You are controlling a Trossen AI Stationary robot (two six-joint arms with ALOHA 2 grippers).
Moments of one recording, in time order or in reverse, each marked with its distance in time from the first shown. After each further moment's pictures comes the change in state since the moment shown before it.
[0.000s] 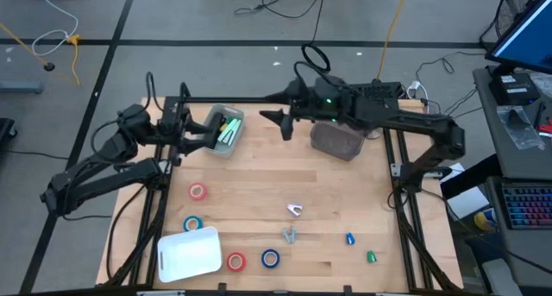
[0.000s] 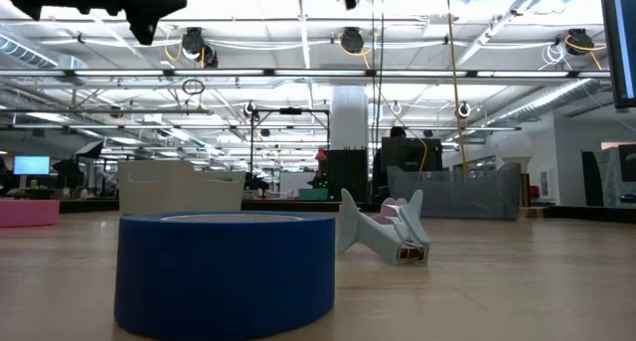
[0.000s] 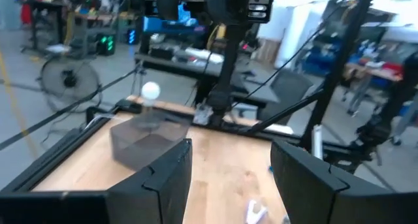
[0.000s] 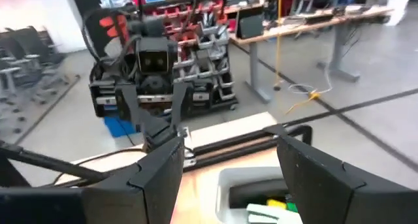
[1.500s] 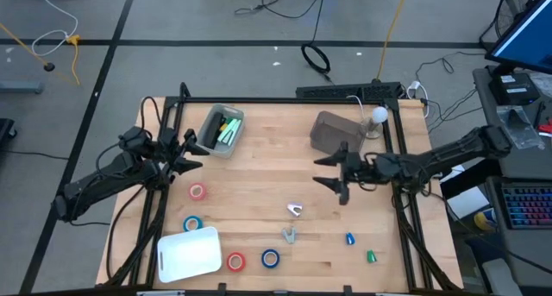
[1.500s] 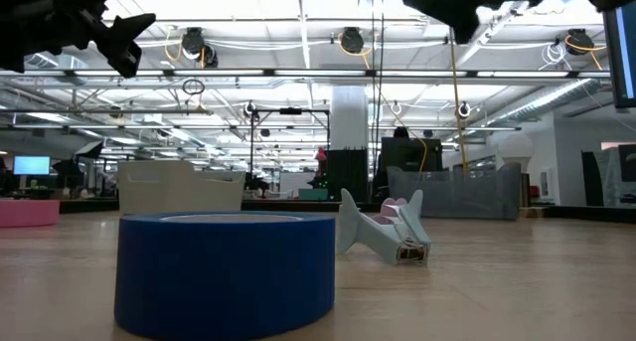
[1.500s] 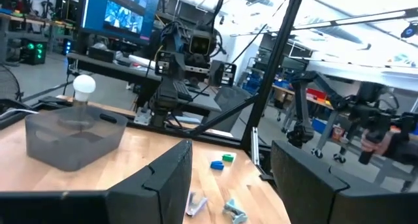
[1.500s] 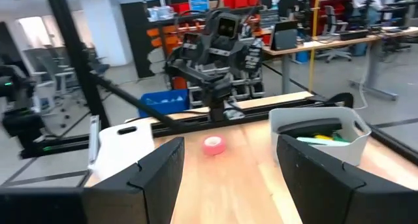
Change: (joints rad) left arm -0.059 -0.298 -0.368 0.263 0.137 -0.227; right arm 0.457 -0.588 -1.039 0.579 0.357 -0.001
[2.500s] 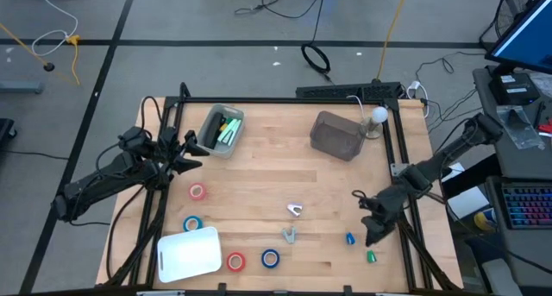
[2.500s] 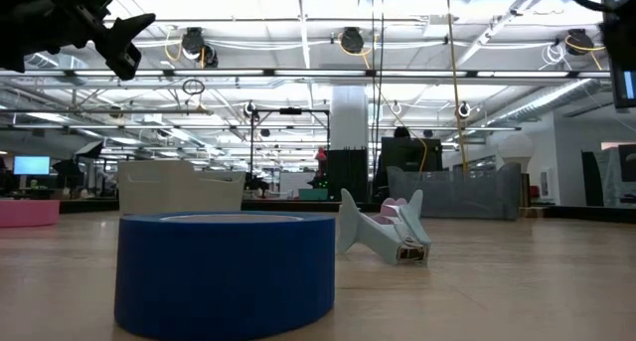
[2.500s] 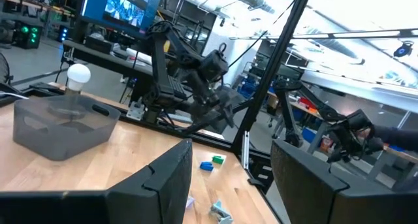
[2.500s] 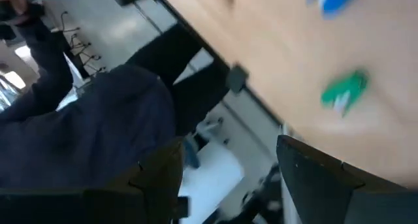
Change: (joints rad) left arm 0.000 0.001 0.000 0.008 -0.002 -0.096; right arm 0.357 -0.165 -0.066 -0.717 -0.761 1.634
